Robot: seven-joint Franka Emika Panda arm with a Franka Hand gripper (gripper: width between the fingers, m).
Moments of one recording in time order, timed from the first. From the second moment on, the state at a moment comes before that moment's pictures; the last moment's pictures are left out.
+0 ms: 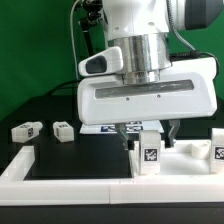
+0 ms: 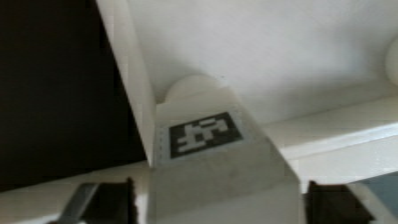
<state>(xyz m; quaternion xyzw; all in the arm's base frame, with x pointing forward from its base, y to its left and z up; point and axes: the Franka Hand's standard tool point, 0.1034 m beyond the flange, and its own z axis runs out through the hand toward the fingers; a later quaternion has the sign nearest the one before) 0.630 0.006 0.069 -0.99 0.09 -0.04 0.05</state>
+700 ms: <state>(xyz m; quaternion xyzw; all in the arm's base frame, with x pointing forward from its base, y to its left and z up) 0.626 -0.002 0.068 -0.95 0.30 -0.03 0.04</state>
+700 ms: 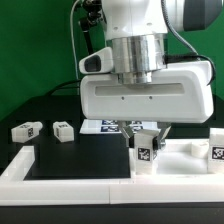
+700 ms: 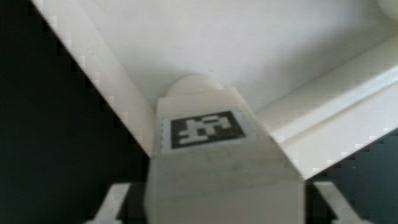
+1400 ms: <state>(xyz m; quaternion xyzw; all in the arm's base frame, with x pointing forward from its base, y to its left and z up) 0.624 -0.007 0.068 -0.94 0.33 -0.03 0.03</state>
